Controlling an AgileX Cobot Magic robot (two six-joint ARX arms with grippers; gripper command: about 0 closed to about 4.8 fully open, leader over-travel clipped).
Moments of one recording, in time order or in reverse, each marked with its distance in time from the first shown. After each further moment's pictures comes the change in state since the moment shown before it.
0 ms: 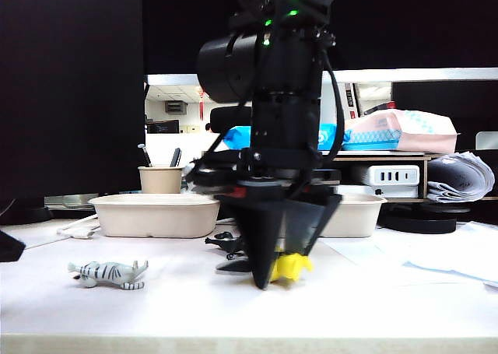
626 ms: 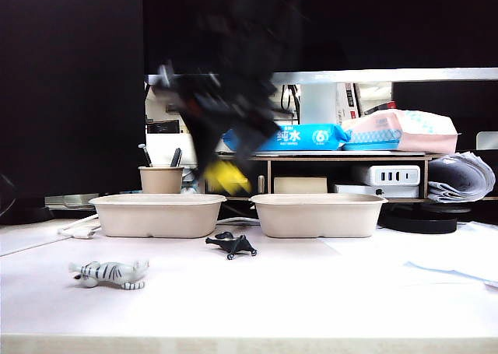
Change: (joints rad) left arm 0.180 -0.176 0.000 0.000 -0.003 0.000; right arm -0.019 -0.025 0.227 0.123 -0.006 0.001
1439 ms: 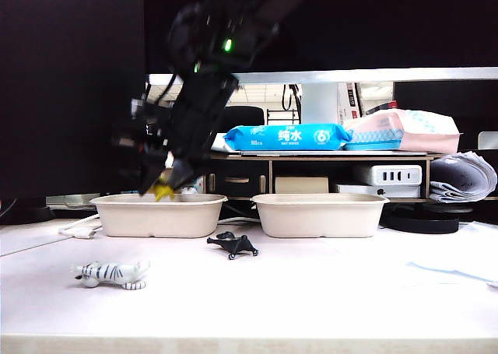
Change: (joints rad) left arm 0.356 -0.149 0.000 0.000 -0.001 0.000; right arm -0.066 0.503 0.548 0.219 -0.108 0.000
